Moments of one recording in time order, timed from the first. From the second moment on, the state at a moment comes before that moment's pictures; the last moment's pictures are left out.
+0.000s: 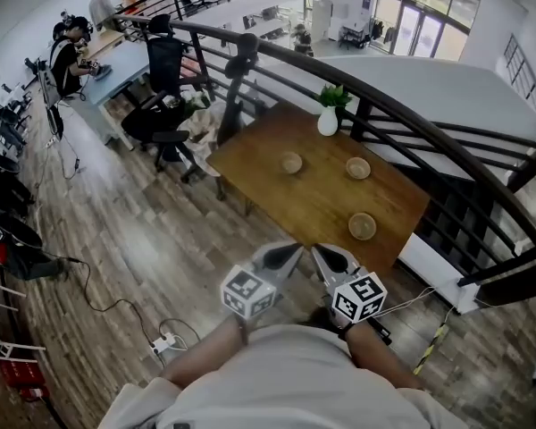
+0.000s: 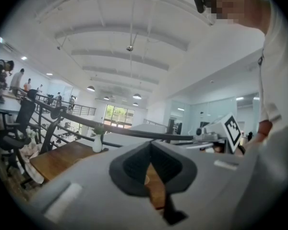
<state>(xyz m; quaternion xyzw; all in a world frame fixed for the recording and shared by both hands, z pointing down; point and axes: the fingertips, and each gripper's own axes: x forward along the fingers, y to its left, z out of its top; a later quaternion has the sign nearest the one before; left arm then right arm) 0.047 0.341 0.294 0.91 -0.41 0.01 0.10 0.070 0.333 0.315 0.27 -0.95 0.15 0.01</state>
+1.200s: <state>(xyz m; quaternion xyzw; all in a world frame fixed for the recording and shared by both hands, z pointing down) 0.279 0.145 0.298 0.95 -0.29 0.02 0.10 0.307 0.142 0.316 0.39 -0.91 0.15 0.00</state>
